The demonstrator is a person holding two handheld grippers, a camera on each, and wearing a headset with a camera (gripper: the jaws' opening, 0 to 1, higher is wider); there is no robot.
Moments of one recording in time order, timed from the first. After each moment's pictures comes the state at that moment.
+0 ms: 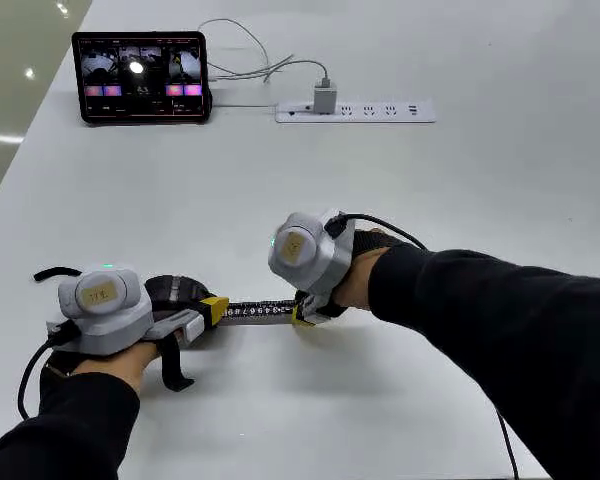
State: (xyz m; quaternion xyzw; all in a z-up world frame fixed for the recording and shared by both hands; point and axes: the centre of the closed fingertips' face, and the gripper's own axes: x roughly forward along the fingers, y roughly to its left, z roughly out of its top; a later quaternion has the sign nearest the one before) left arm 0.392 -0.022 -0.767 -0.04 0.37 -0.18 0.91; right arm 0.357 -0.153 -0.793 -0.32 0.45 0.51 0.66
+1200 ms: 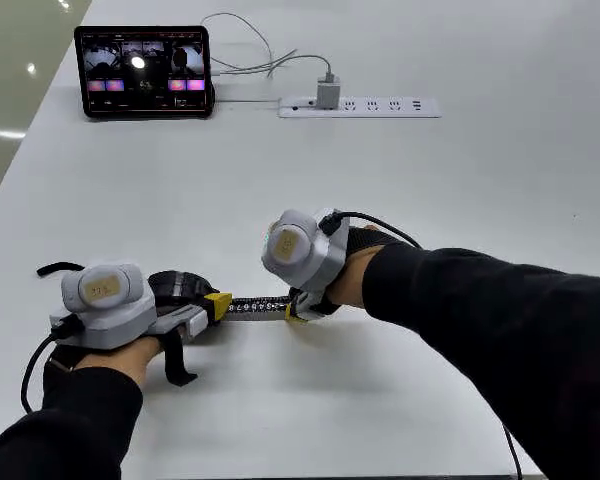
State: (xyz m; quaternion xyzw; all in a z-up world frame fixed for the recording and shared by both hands) left arm 0.393 -0.021 -0.768 -0.05 0.37 -0.18 0.91; right arm 0.358 -0.140 -0.793 -0.32 0.44 0.52 0.66
